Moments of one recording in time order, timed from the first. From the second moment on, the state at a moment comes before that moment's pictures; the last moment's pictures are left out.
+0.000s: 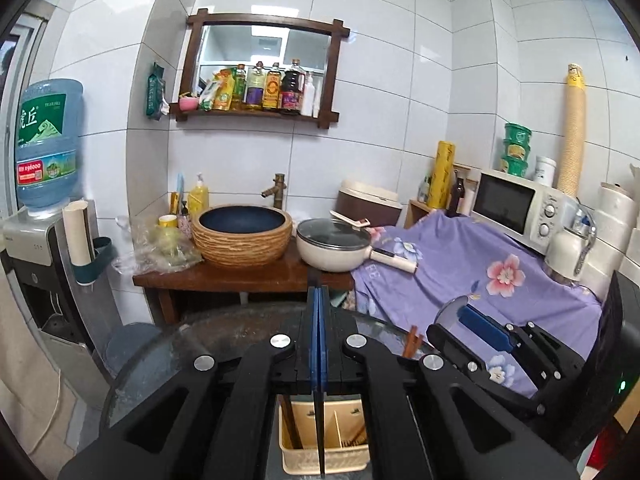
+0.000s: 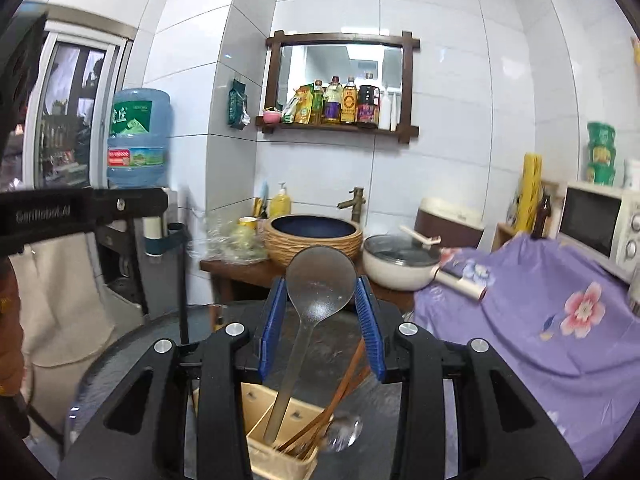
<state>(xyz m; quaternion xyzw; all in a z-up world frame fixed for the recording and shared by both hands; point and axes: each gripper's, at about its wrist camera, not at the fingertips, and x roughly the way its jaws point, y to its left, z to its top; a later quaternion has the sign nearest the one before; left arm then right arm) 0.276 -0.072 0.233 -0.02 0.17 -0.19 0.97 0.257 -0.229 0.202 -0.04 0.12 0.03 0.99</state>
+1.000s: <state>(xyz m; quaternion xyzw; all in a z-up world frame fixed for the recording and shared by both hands) 0.263 -0.038 0.145 -0.03 0.24 -0.18 0.95 0.260 -0.208 0.086 -0.08 0.17 0.03 0.98</state>
